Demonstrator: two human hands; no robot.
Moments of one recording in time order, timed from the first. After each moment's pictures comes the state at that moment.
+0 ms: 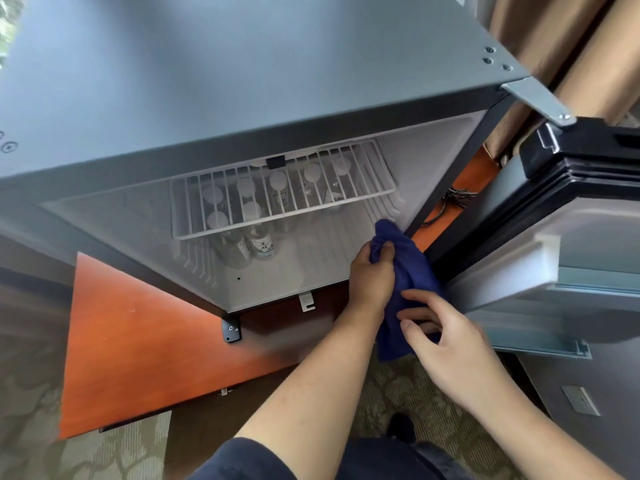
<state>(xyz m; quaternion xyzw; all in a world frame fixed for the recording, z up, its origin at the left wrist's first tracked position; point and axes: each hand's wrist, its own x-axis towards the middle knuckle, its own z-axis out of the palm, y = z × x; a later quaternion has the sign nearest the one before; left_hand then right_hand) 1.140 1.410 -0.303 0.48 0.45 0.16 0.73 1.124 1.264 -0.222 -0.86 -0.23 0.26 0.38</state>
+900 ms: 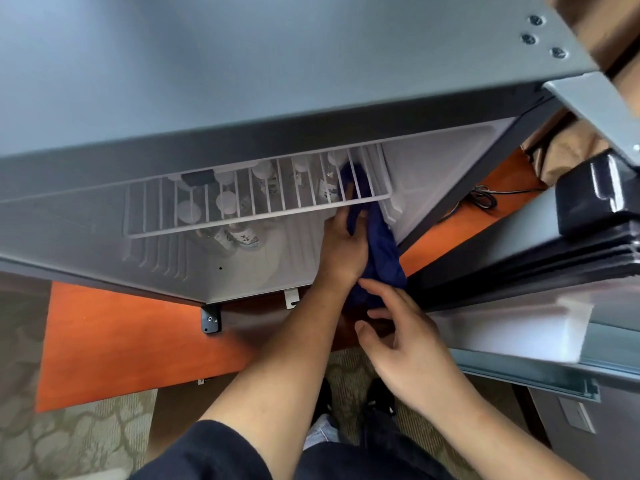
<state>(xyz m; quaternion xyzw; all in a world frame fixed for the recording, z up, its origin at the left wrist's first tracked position) 1.168 1.466 -0.307 0.63 0.43 0.18 0.62 1.161 1.298 -0.254 -0.80 -0.34 0.31 0.38</state>
